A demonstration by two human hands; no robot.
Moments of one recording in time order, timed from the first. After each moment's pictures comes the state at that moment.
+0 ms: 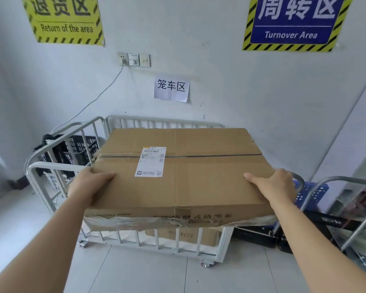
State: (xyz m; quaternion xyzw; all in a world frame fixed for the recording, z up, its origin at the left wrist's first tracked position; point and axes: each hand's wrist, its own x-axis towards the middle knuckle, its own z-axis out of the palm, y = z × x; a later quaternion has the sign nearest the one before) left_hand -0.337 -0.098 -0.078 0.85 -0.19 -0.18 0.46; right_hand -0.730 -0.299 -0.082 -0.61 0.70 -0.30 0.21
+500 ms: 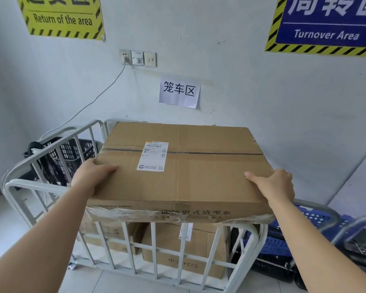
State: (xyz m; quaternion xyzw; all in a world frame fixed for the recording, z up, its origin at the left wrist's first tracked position) left_hand -0.219 -0.262 -0.070 0.84 -0.19 -0.19 0.48; right_hand -0.606 -0.466 -0.080 -0.61 0.70 -0.30 0.21
